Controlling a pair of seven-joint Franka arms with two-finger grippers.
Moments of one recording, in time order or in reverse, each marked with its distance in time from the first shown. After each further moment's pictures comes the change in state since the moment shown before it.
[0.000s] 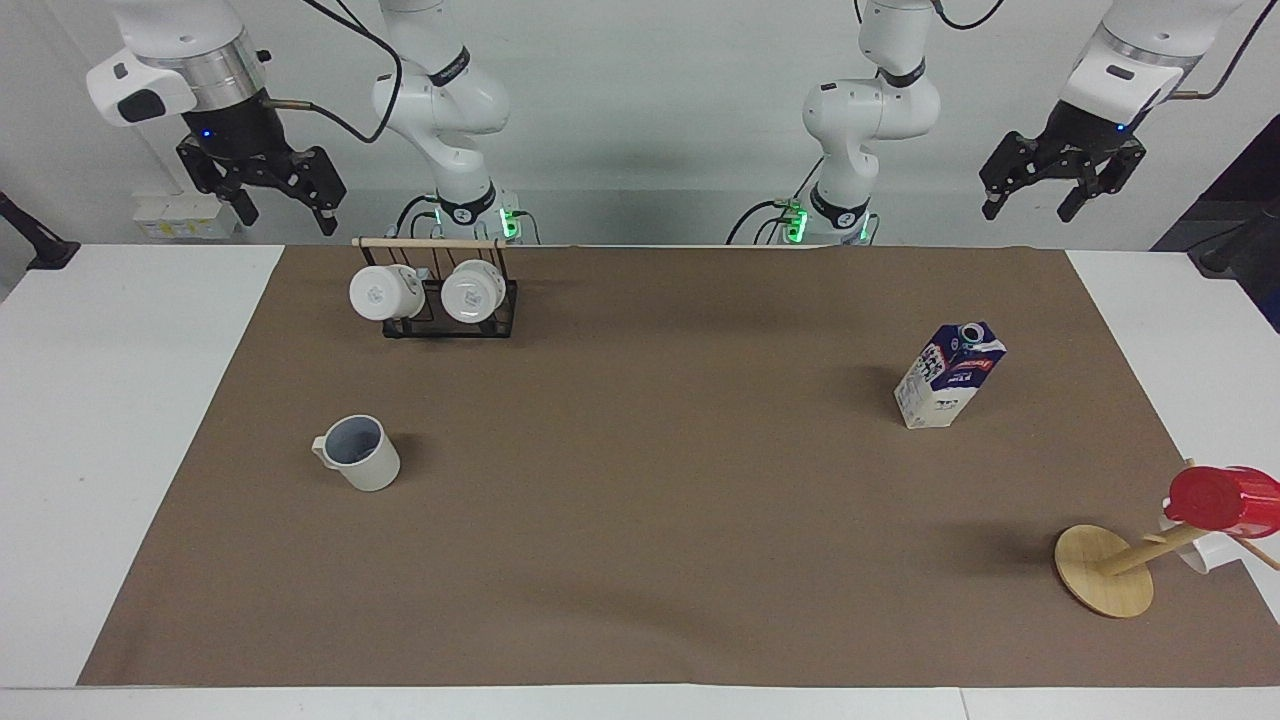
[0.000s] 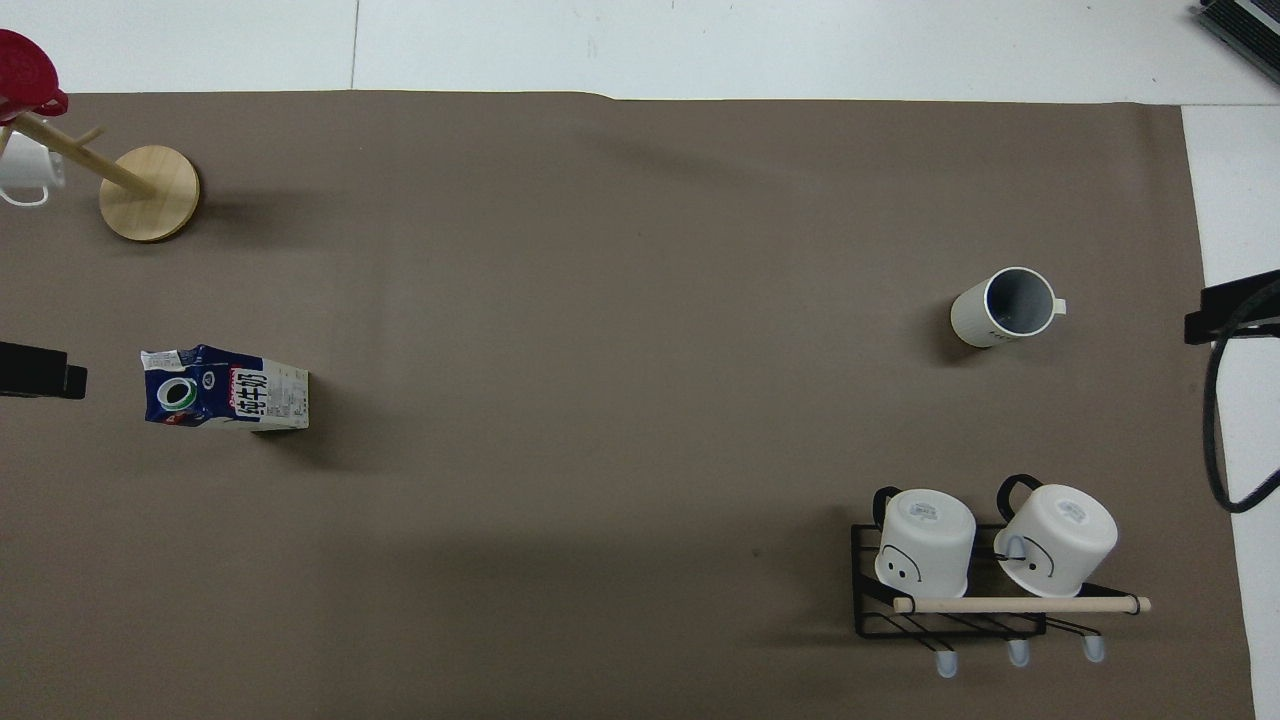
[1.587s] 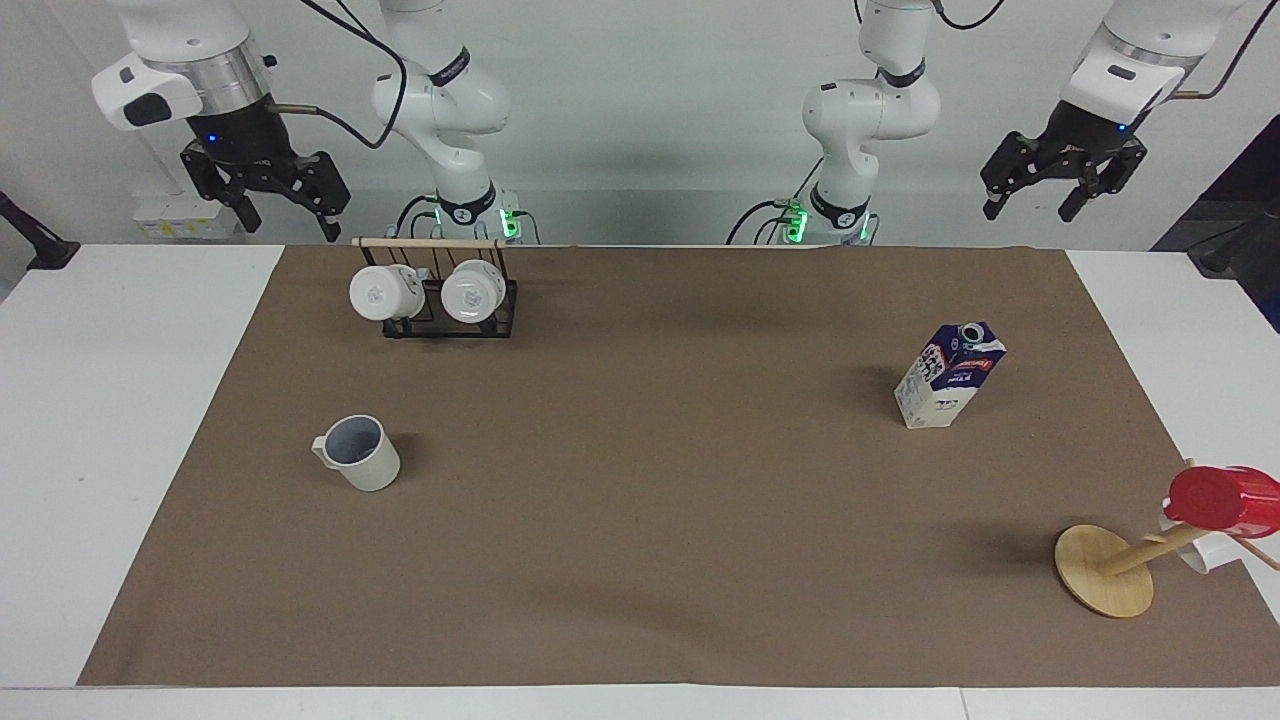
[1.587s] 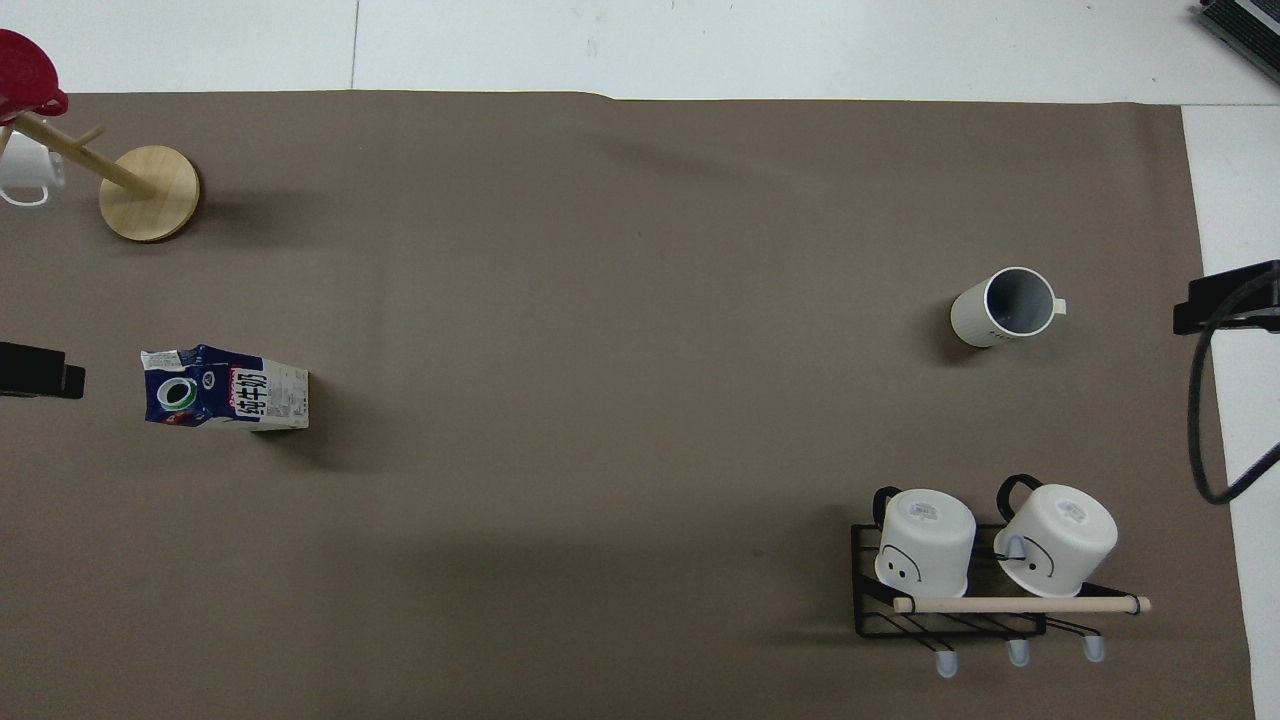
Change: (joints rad) left arm 0.000 0.000 0.003 0.000 0.000 0.000 0.000; right arm 0.001 0.000 0.007 -0.015 0.000 0.035 -0.002
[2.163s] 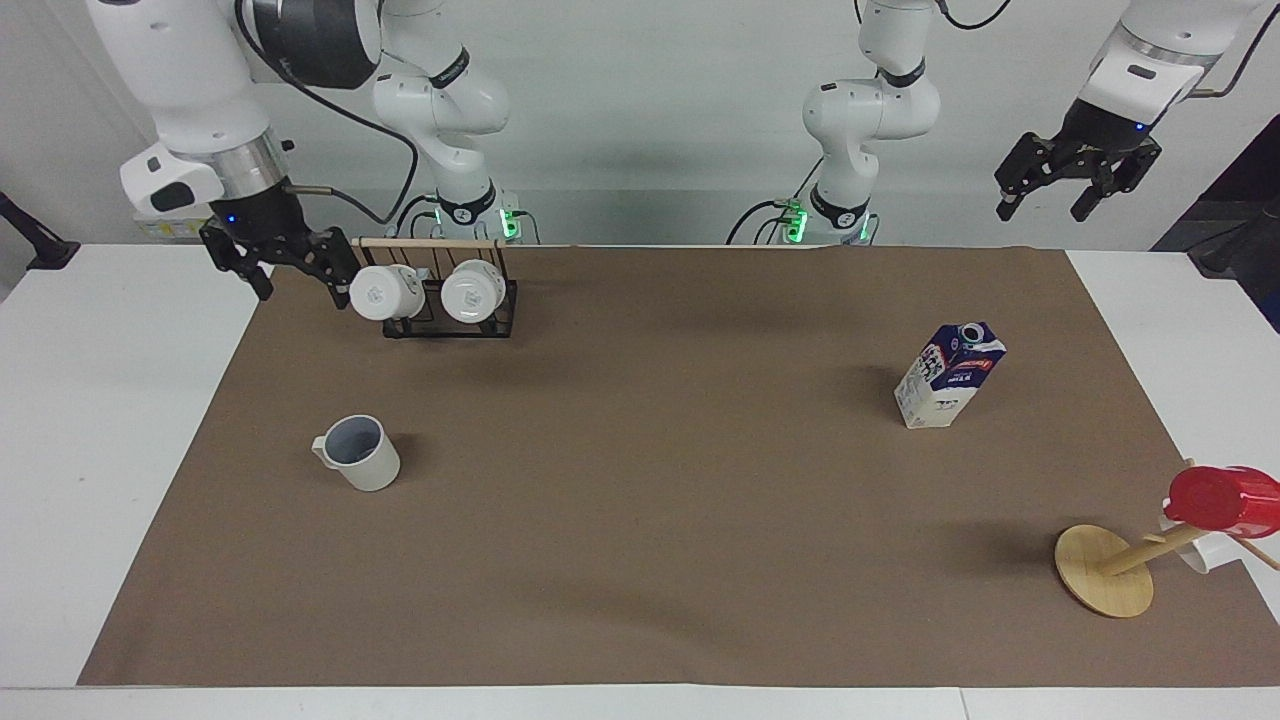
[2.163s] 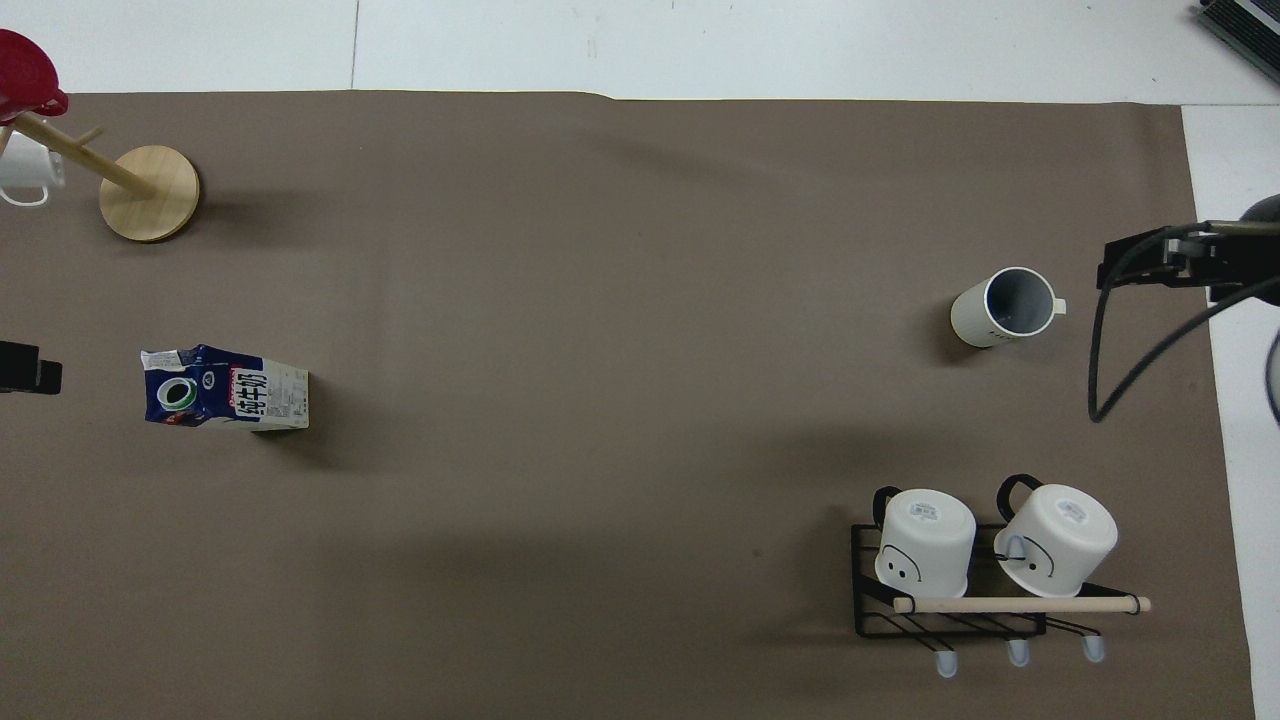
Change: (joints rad) left arm 0.009 0.000 0.016 0.000 0.000 0.009 0.000; right arm 0.000 0.082 0.000 -0.141 0.000 0.273 0.000
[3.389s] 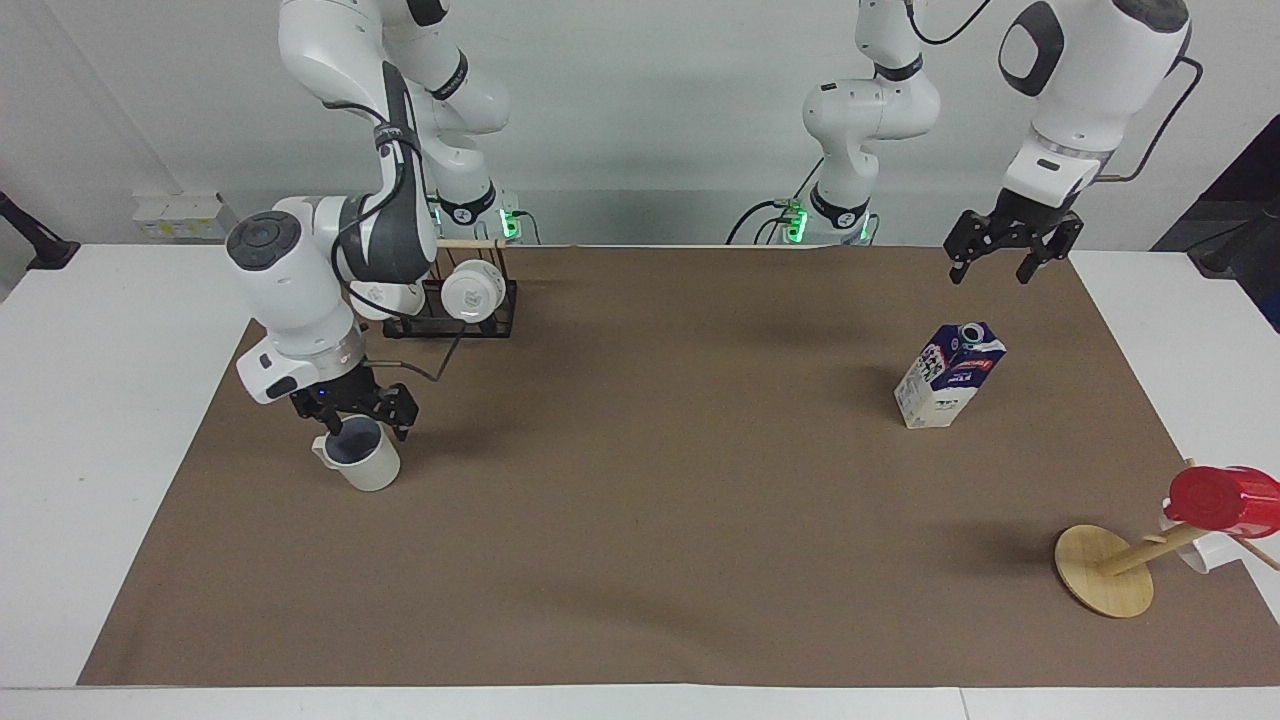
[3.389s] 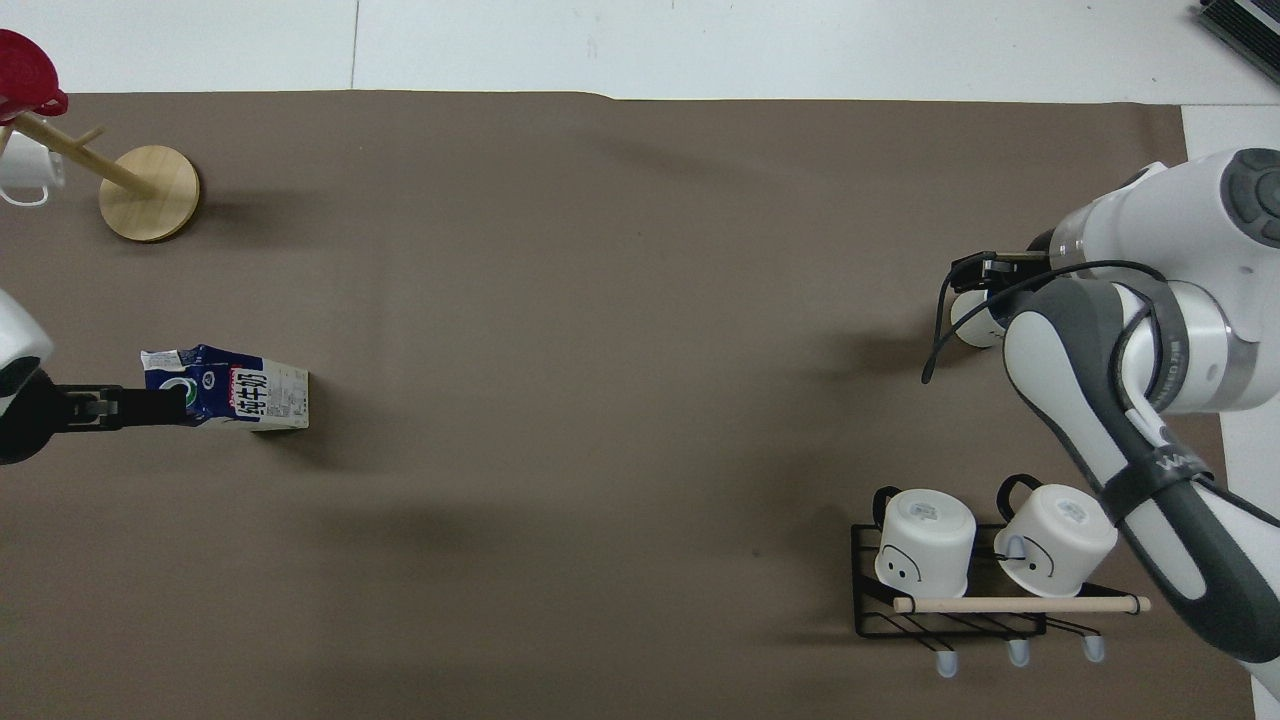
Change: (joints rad) left arm -0.001 -0.154 -0.013 -0.540 0.013 0.478 0.006; right arm 0.021 0.187 0.001 -0.260 0.000 0.455 -0.001
